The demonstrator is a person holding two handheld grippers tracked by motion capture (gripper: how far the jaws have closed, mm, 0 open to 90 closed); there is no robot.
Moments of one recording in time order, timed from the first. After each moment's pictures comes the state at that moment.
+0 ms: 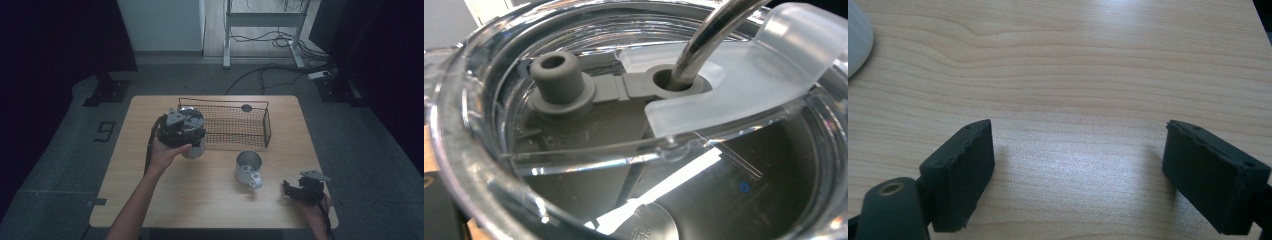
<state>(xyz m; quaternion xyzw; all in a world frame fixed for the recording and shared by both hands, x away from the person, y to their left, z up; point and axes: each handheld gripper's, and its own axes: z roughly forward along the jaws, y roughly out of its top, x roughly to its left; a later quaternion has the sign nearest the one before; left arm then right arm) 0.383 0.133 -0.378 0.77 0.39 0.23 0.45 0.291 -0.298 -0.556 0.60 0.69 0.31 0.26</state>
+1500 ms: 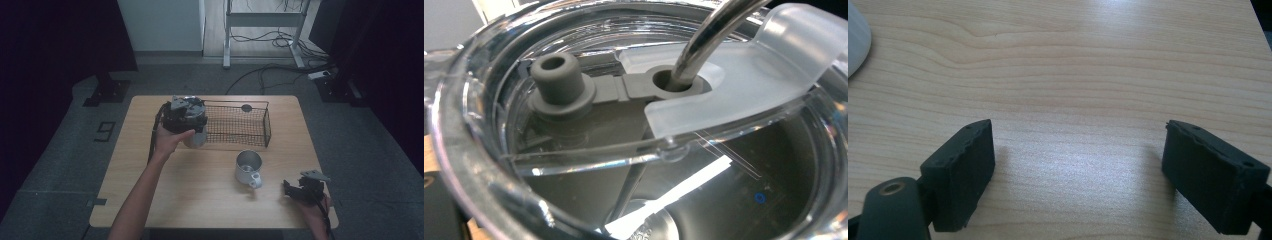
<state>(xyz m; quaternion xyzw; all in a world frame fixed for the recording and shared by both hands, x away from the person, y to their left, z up) 0.425 0.125 -0.372 0.76 0.41 0.23 0.45 0.291 -0.298 -0.556 0.60 0.69 0.31 0.26</state>
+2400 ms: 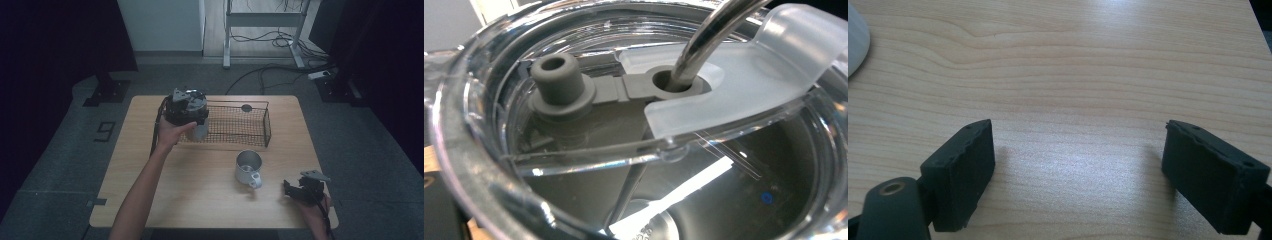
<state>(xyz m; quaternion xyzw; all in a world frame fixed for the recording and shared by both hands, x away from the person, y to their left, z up) 0.450 0.123 -0.369 0.76 0.41 0.22 0.45 0.291 -0.298 -0.556 0.60 0.69 0.31 0.26</state>
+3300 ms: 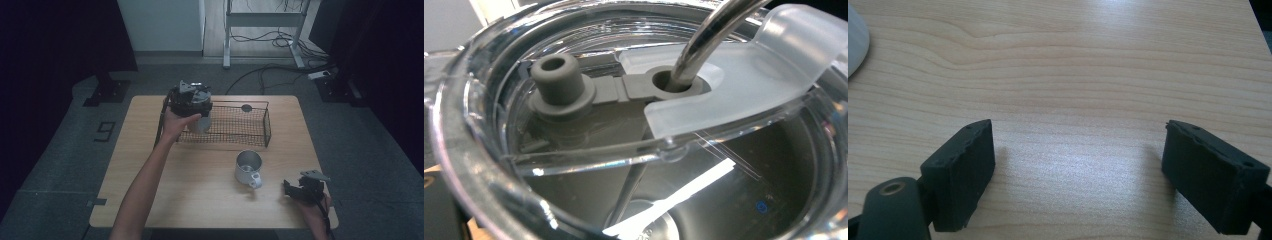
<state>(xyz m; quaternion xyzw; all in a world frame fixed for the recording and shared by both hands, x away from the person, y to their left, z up) 0.479 0.110 -0.365 0.76 0.40 0.24 0.44 0.291 -0.298 -0.556 0.60 0.69 0.31 0.26</state>
